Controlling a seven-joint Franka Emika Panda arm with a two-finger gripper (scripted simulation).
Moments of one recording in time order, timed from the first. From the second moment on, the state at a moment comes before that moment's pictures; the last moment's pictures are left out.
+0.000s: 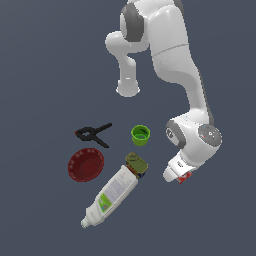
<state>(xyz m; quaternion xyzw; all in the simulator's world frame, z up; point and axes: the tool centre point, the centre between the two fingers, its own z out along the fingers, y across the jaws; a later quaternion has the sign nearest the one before) 0.083 0.237 0.016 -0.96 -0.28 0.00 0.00</state>
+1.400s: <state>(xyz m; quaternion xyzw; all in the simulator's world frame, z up) 0.102 0.227 0.164 -0.96 -0.28 0.00 0.00</state>
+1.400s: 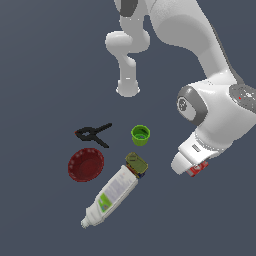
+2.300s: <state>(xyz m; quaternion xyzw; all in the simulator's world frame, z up) 0.129 0.216 0.350 -0.96 -0.28 0.00 0.00</state>
